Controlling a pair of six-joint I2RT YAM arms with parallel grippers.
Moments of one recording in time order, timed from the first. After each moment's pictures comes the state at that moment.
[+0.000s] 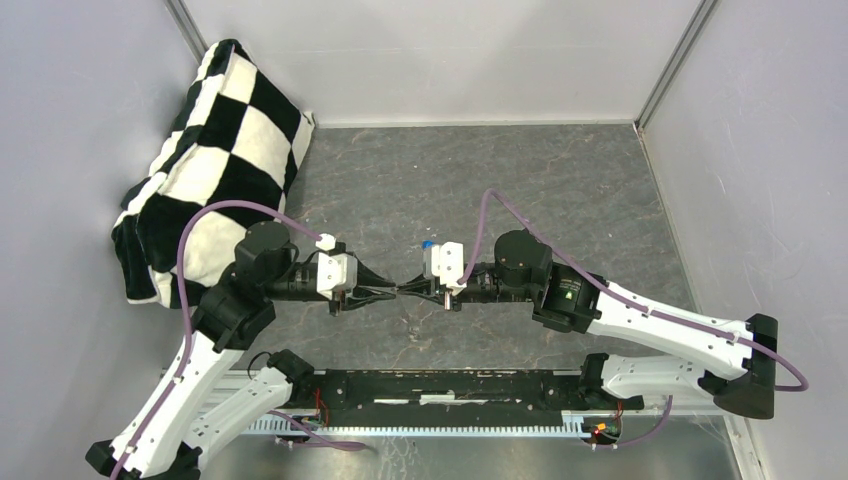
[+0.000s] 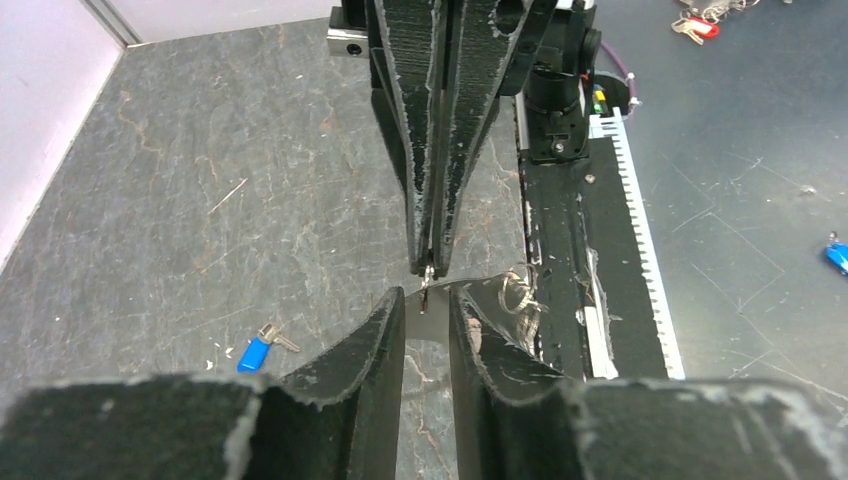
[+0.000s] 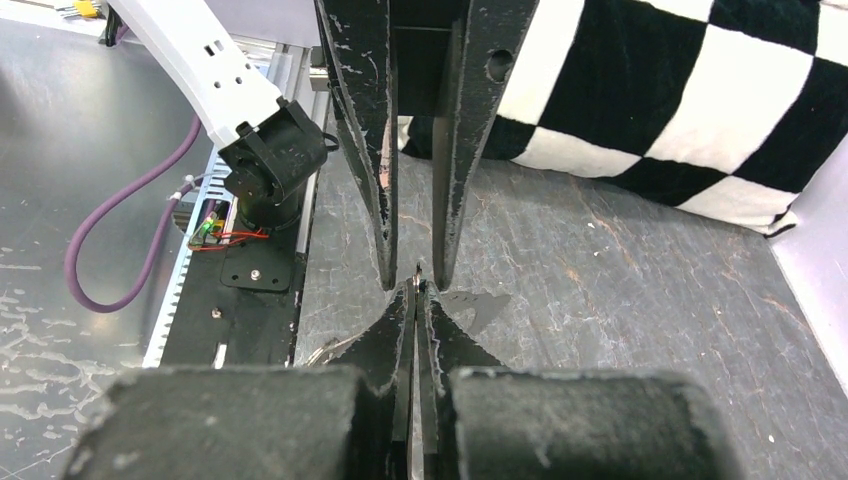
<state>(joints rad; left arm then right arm) -0.56 0.68 0.96 -0.59 0.91 0.43 1.16 1.10 1.02 -0.03 -0.35 -0.29</state>
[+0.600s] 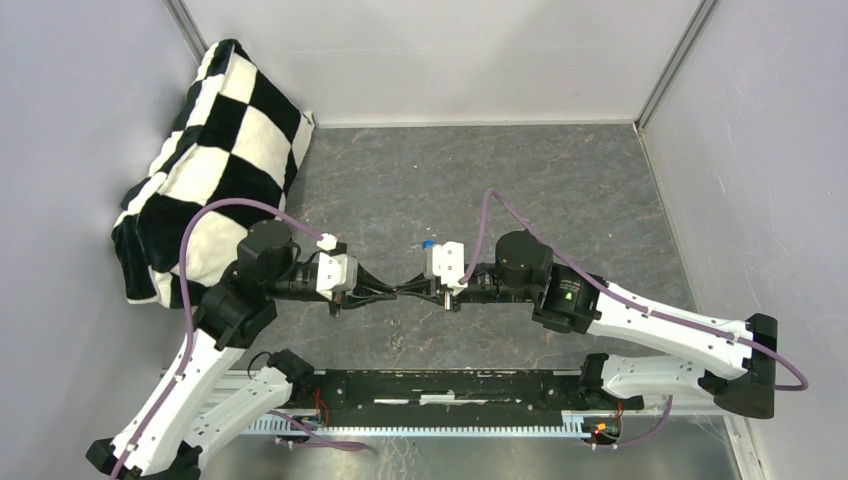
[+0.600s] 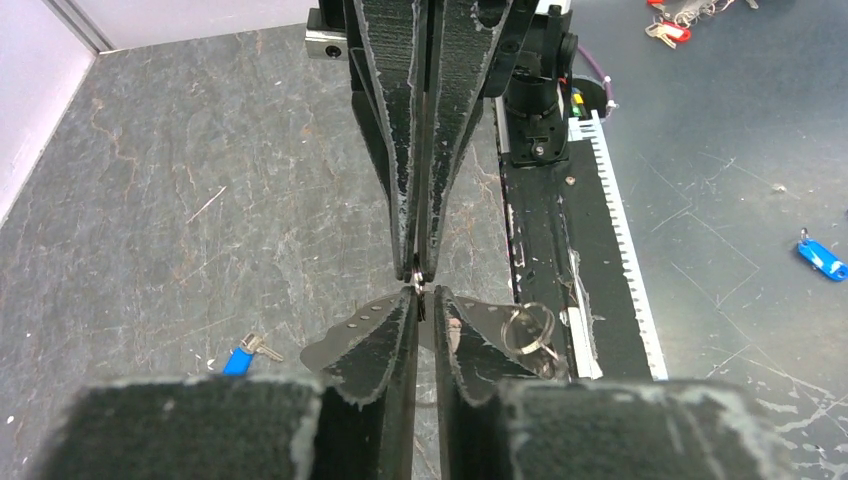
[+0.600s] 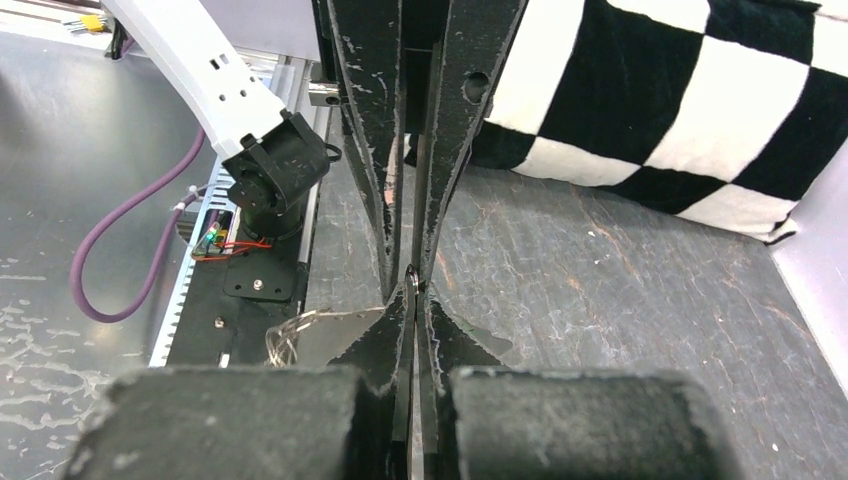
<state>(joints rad) -0.56 0.69 0.96 -0.60 0.96 0.43 1.16 1.10 1.02 -0.01 -0.35 -0.28</state>
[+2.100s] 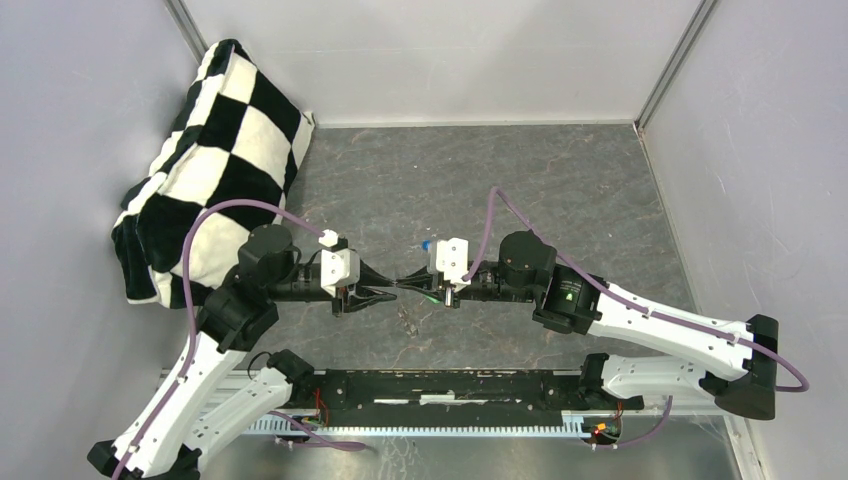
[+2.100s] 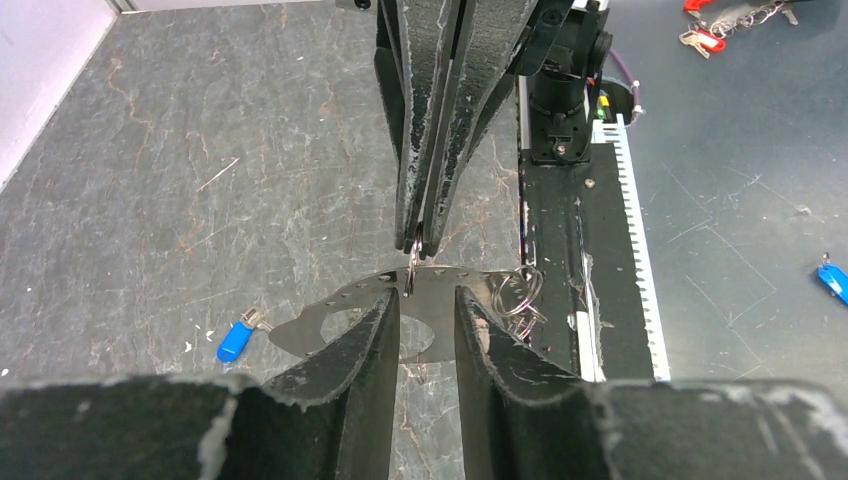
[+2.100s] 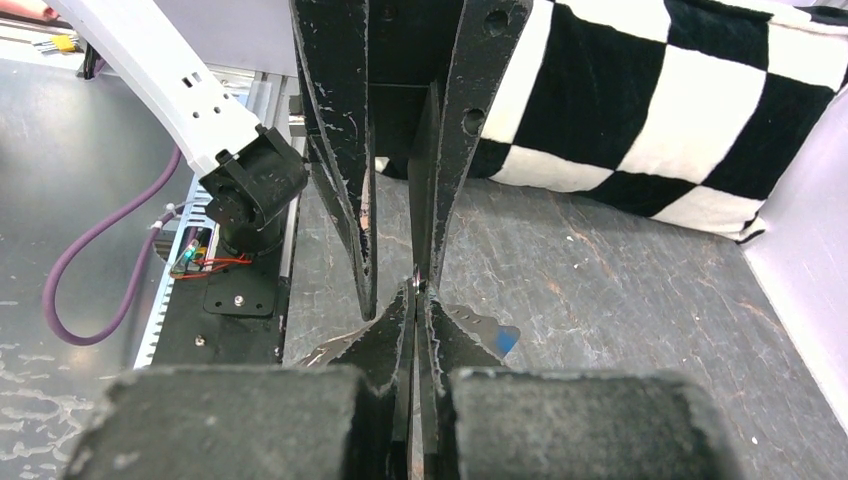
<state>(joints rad) -0.56 0.67 0.91 -0.55 0.89 0.36 1.16 1.09 1.00 0.04 -0.32 -0.27</state>
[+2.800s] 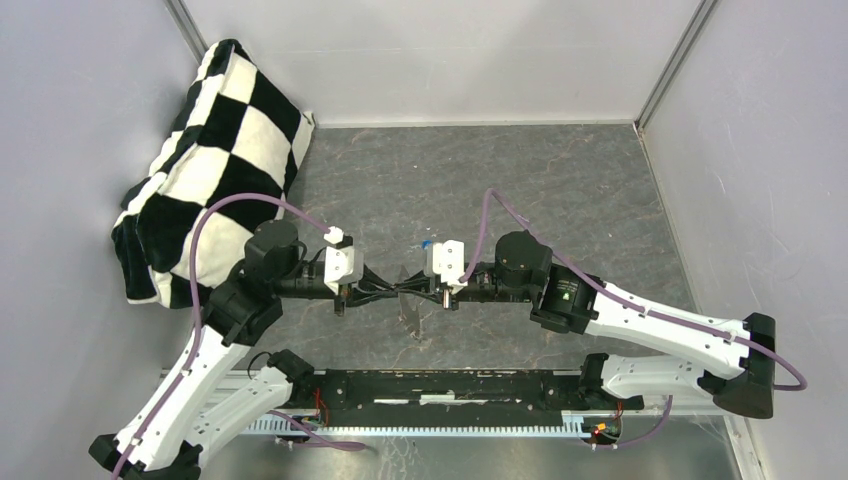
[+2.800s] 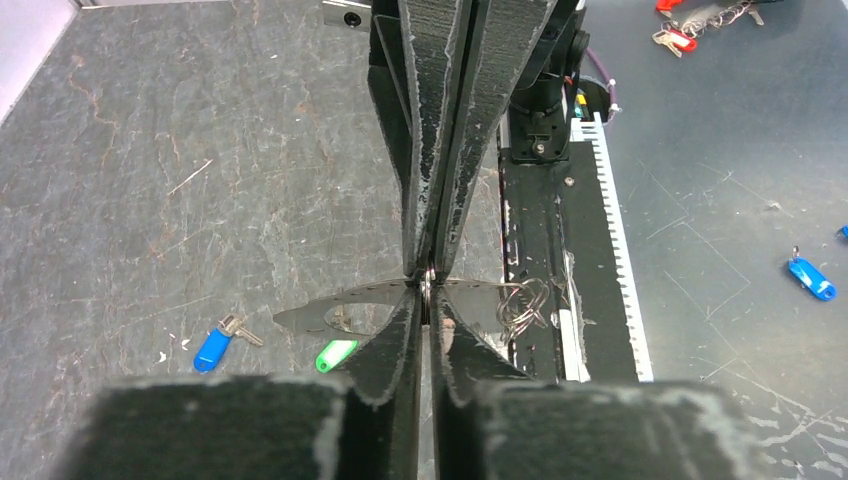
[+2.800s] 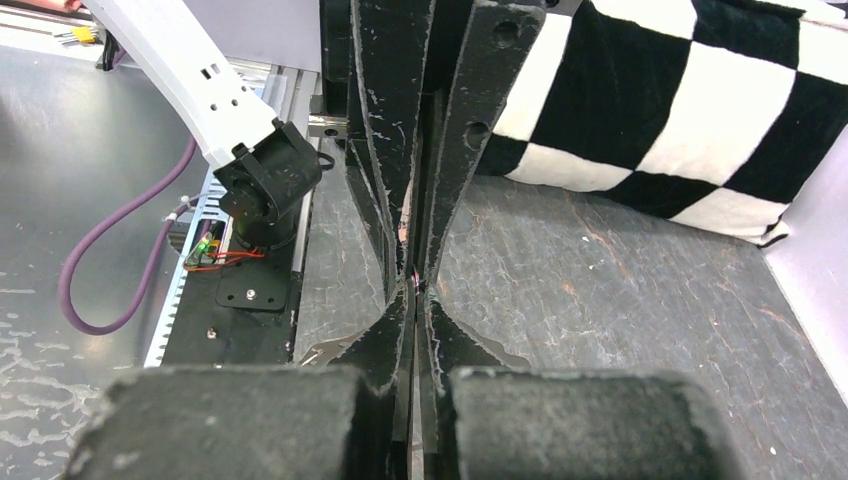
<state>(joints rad) -0.56 0.70 0.92 -0.55 0.93 0.36 1.16 1.10 1.00 0.04 -0.34 -0.27</state>
